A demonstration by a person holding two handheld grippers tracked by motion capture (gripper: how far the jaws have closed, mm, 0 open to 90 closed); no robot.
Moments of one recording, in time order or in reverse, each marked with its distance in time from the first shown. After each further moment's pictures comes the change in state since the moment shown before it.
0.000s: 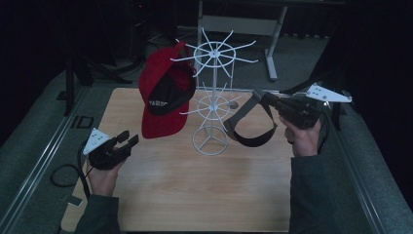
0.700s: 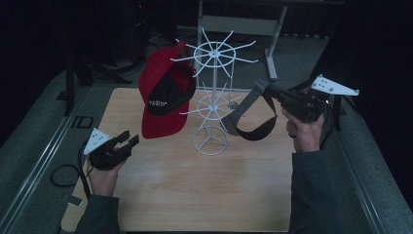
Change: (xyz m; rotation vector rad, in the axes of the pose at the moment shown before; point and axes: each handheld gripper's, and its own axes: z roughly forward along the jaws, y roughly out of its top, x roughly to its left) left arm -0.001 -0.001 0.001 0.002 0.000 -0.002; right arm 0.002 0.021 -0.001 -0.047 0.006 -0.003
